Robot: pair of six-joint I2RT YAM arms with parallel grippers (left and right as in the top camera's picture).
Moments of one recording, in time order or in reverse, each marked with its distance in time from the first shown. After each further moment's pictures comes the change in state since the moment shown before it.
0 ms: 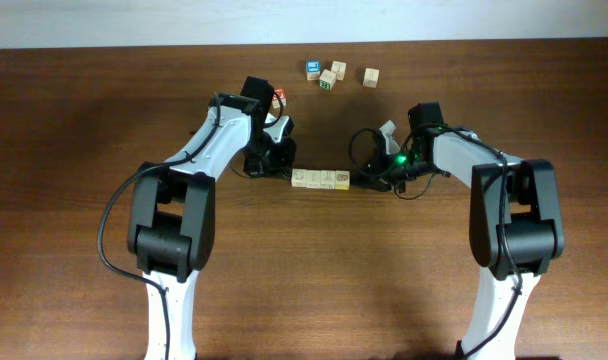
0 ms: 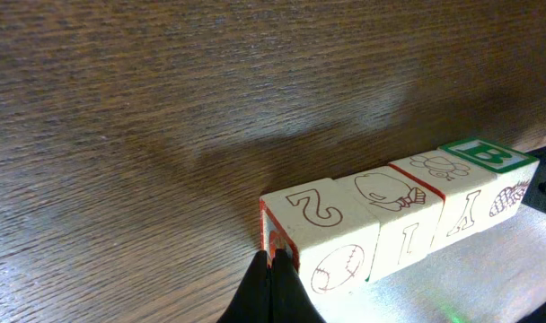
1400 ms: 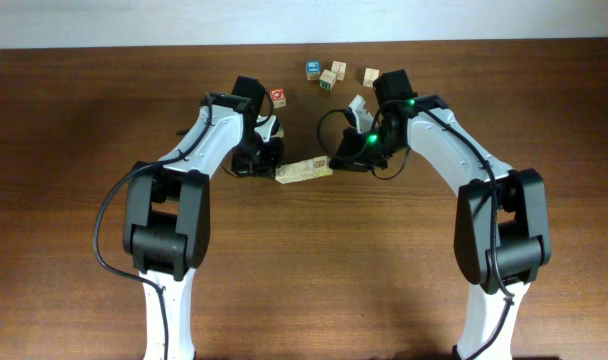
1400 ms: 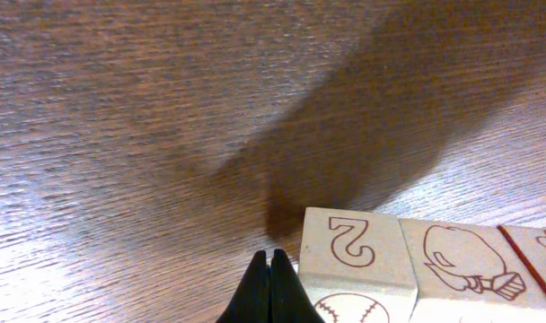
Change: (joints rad) left arm 0.031 0.000 -0.006 -0.004 -0.109 -0.008; right arm 0.161 -0.055 0.245 -0.217 0.193 -0.012
